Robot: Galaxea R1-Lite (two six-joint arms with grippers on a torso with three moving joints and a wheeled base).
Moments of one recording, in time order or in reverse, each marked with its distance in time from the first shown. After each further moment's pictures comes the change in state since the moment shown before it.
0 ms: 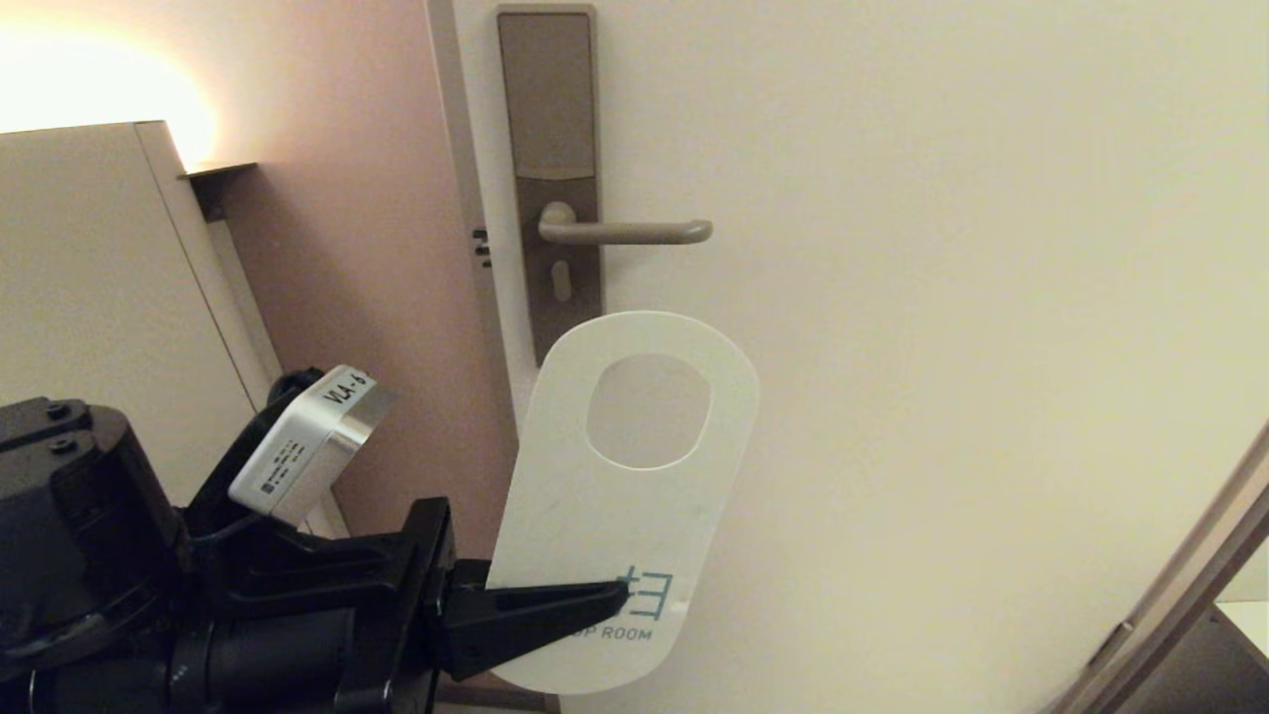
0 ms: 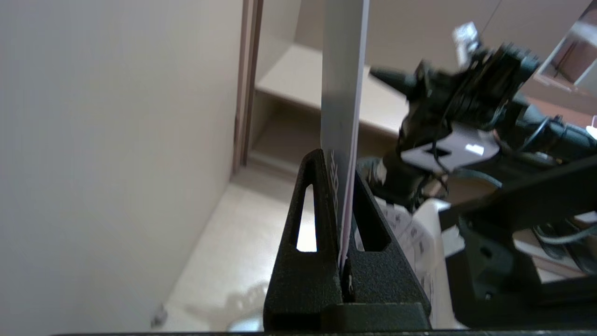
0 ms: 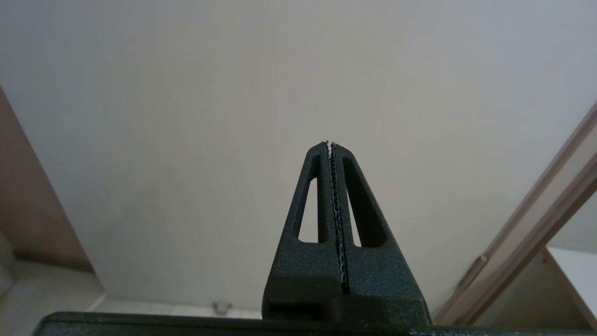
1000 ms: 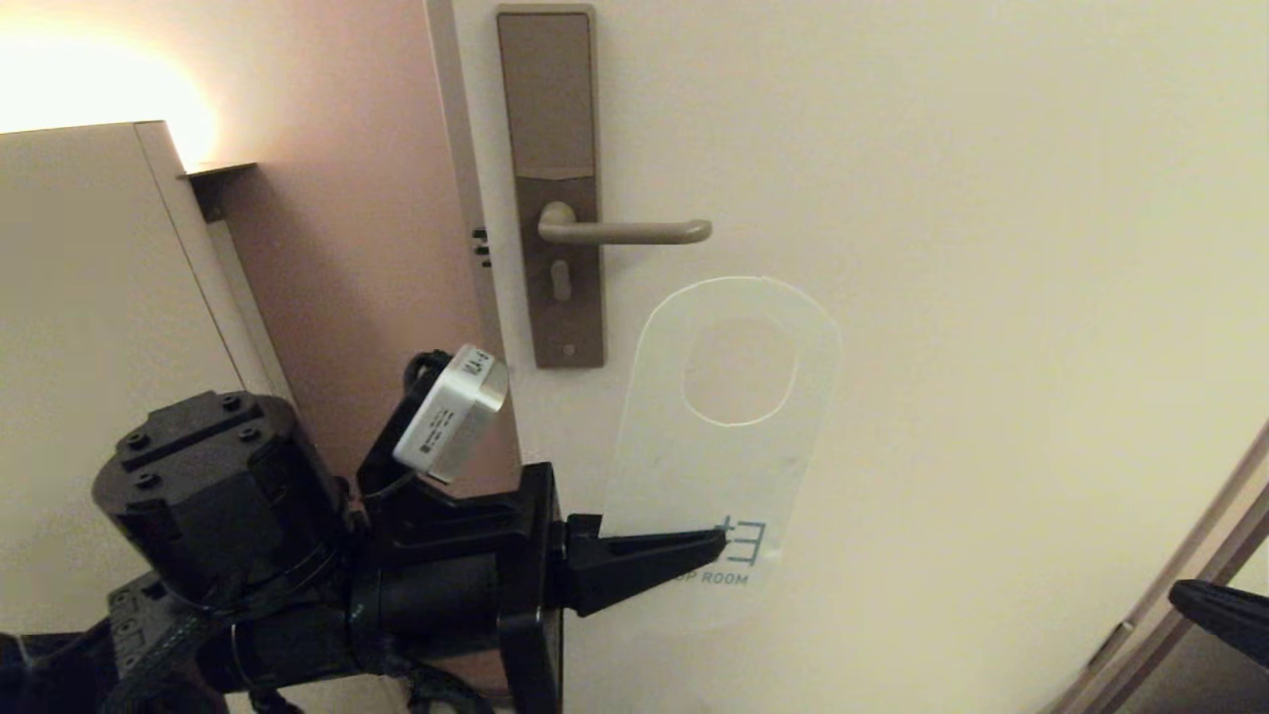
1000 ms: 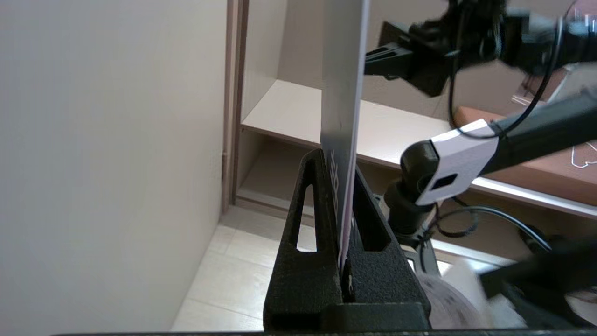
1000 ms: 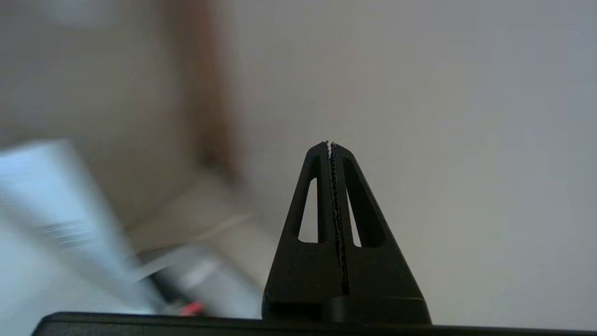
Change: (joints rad) left arm -0.060 0.262 -0.058 -0.333 -0.003 -0.061; right arm 0.056 0.762 -0.418 -0.075 0.548 -0.070
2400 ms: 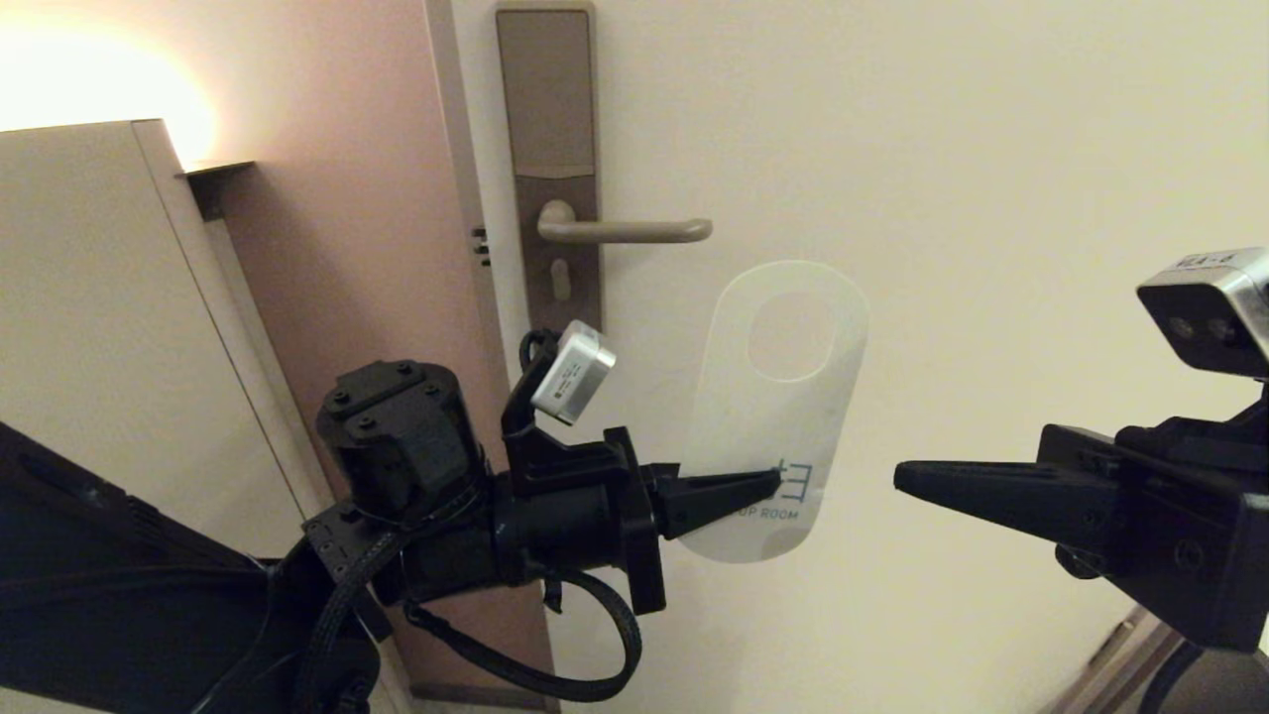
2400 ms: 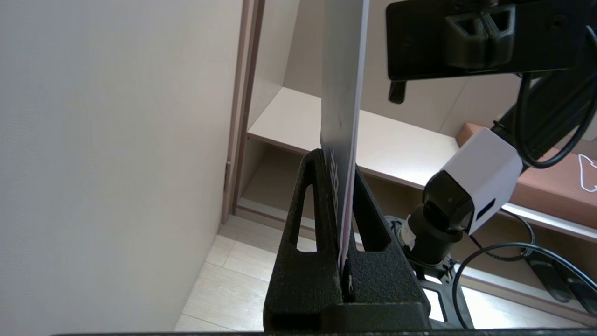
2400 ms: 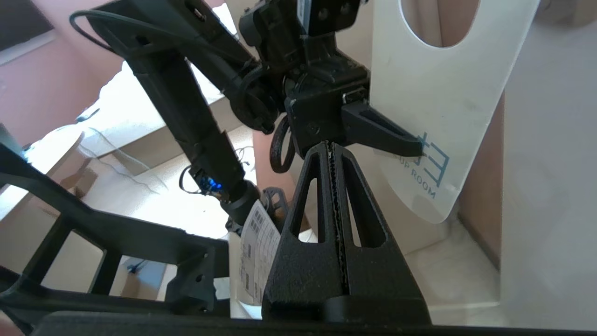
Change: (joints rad) left arm 0.004 0.215 -0.184 -0.053 0.004 -0.059; right arm 0.406 0.535 -0.124 -0.668 0.257 0.614
